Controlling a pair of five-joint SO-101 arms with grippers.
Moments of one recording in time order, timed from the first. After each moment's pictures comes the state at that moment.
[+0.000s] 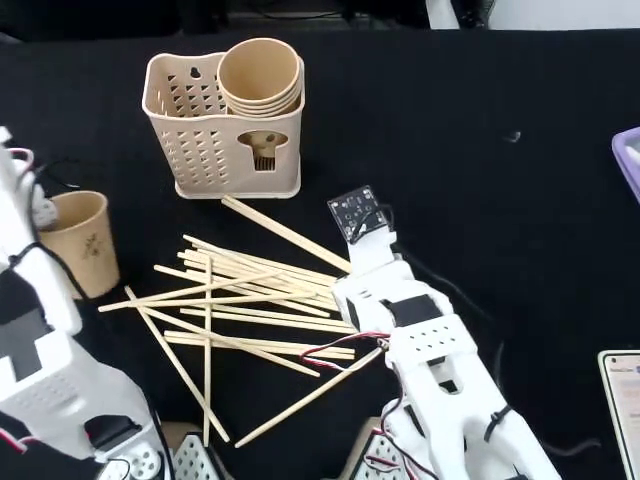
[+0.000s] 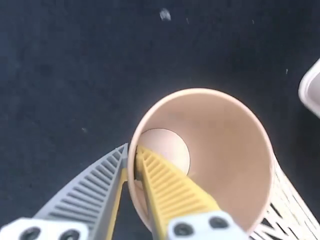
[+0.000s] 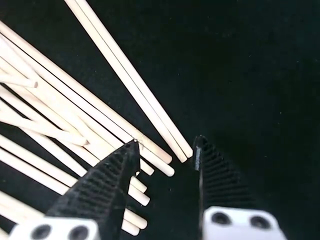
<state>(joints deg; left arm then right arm) -37.6 8.6 -15.2 93.1 1.4 -15.6 -42.8 75.1 35.1 9.7</state>
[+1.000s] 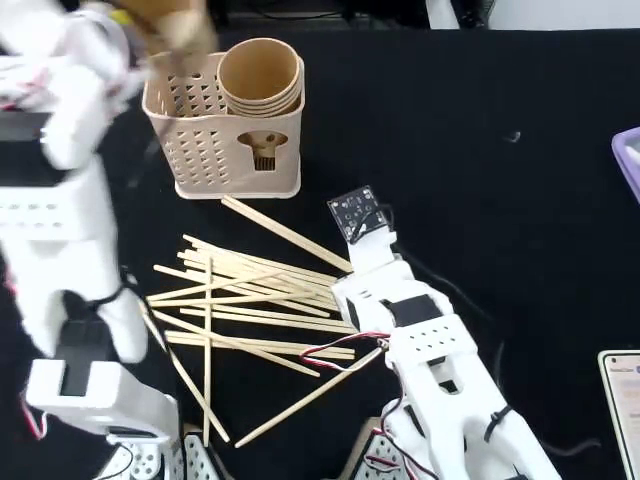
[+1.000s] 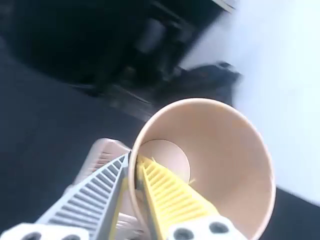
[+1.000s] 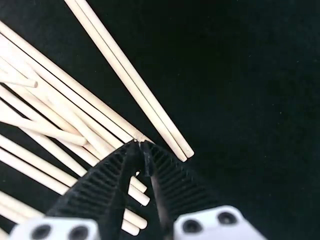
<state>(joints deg) -5.5 1.2 -59.5 87.9 26.8 -15.6 -42.8 75.1 35.1 9.7</state>
